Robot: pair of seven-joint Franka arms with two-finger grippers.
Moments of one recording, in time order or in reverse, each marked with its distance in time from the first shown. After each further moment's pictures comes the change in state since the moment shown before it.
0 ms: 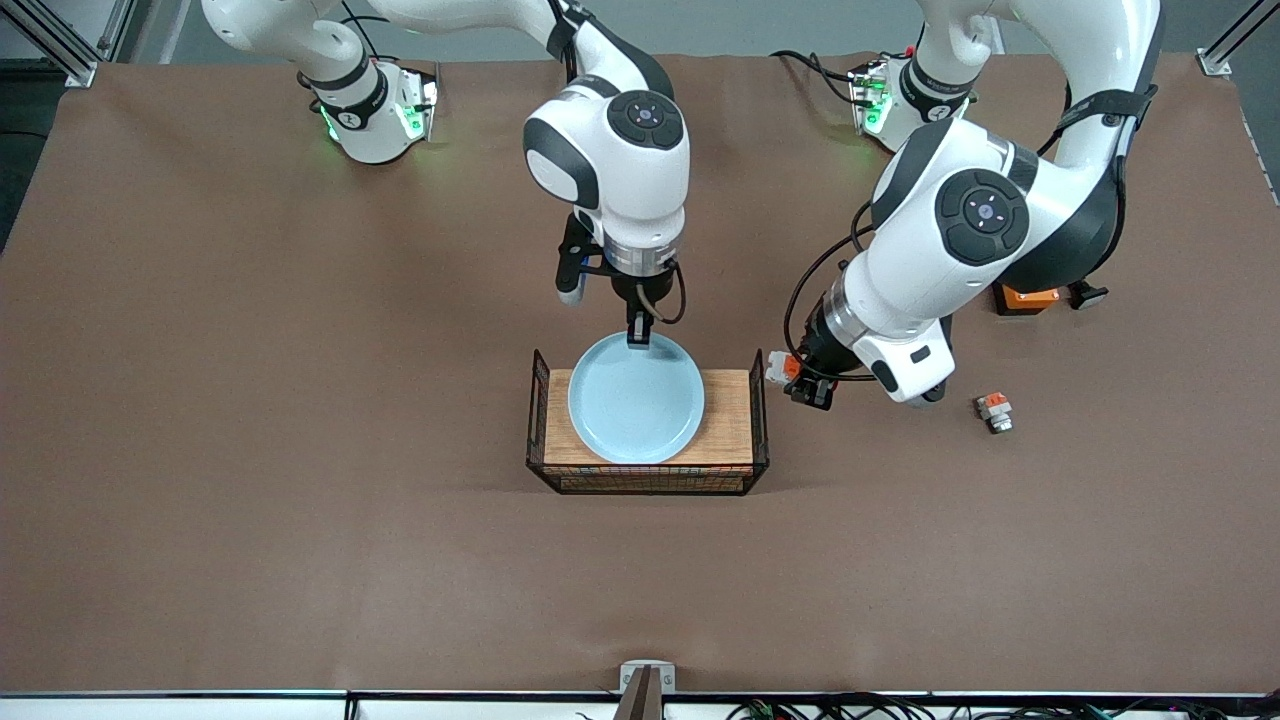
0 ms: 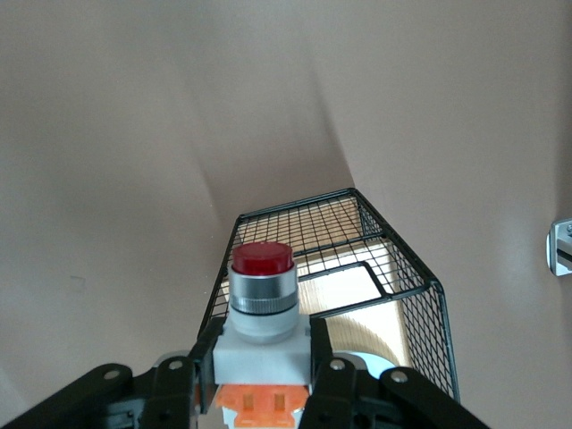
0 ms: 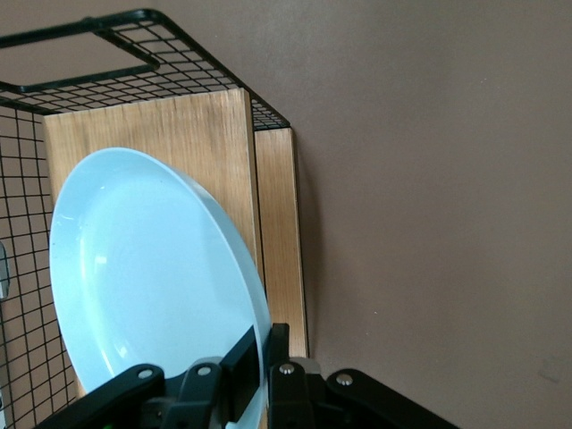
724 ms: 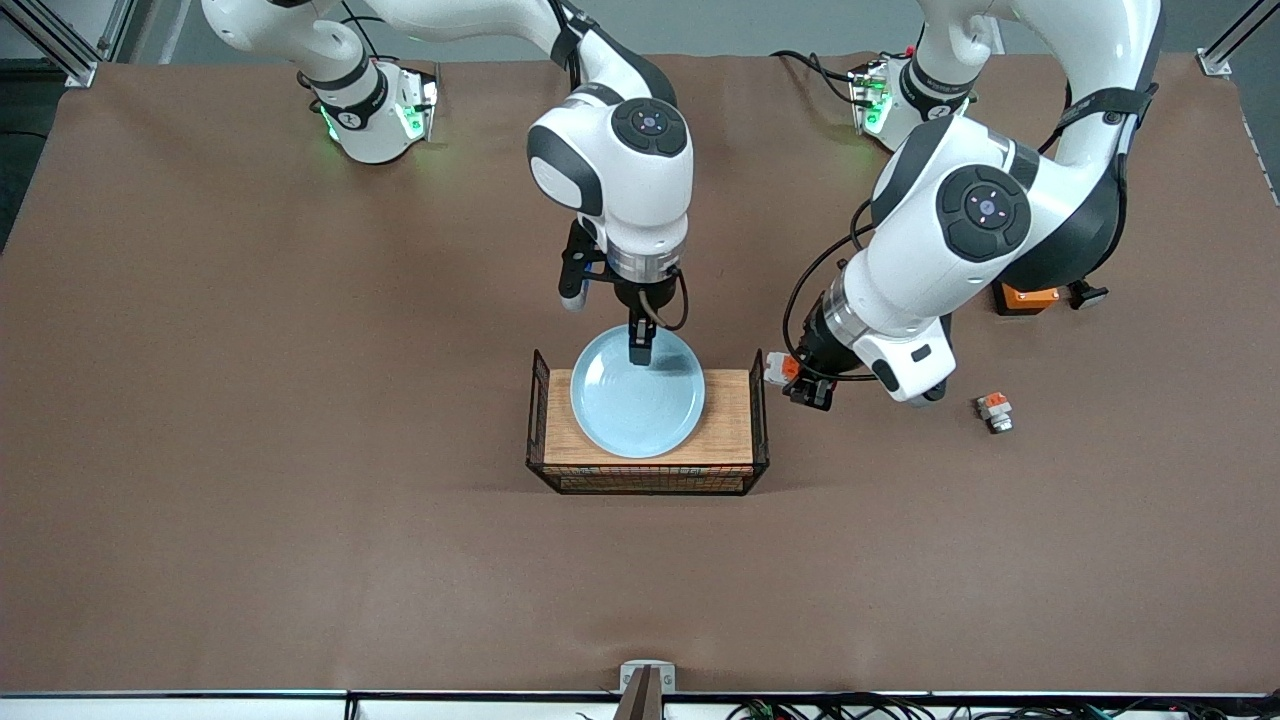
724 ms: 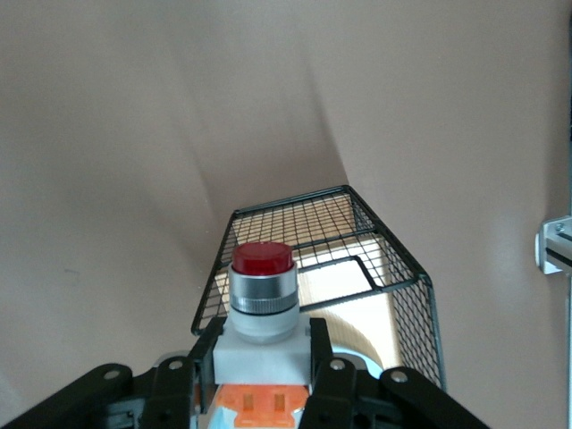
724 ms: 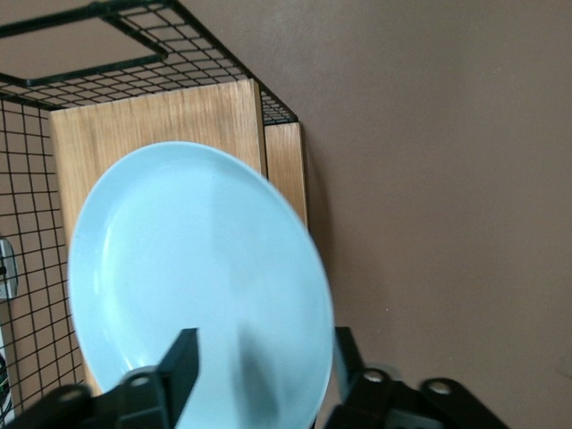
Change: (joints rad) left arm -0.004 0.000 -0.001 0.021 0.000 0.000 -0.031; right arm 0.000 0.025 -0.004 0.033 -0.003 0.004 0.010
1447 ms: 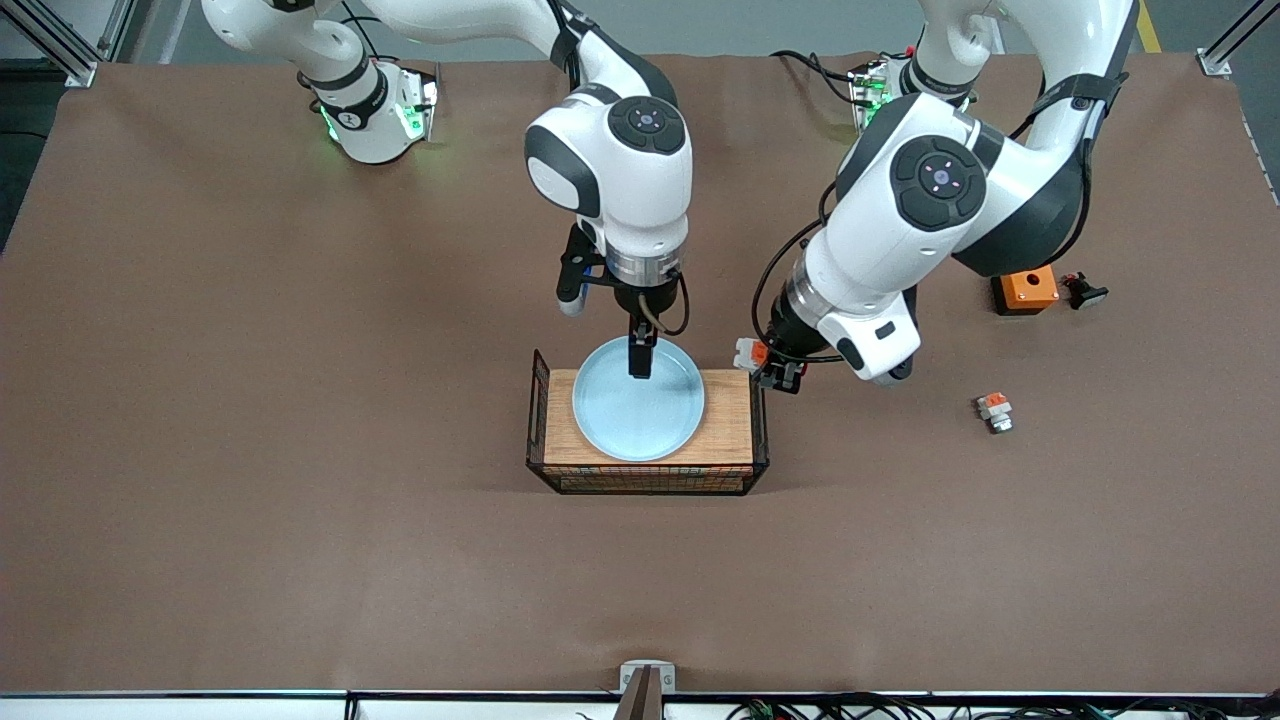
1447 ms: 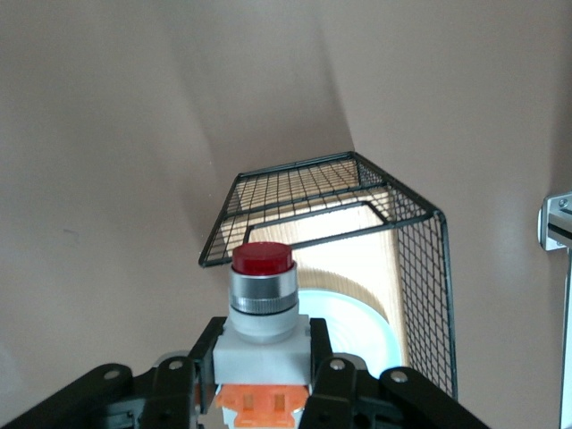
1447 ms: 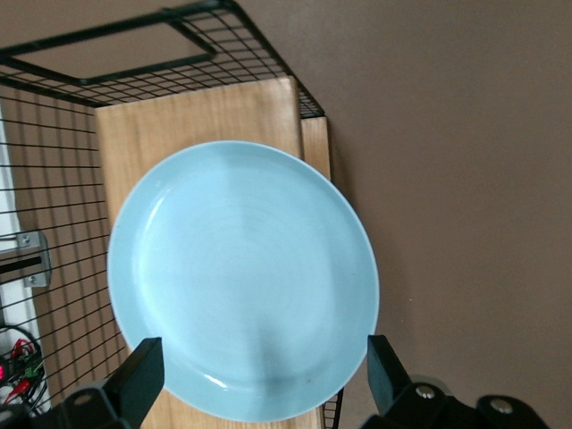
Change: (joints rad) left arm -0.064 0.000 -0.001 0.012 0.000 0.000 -0.087; right arm -0.013 0.009 -0.012 0.054 0.000 -0.015 -0.049
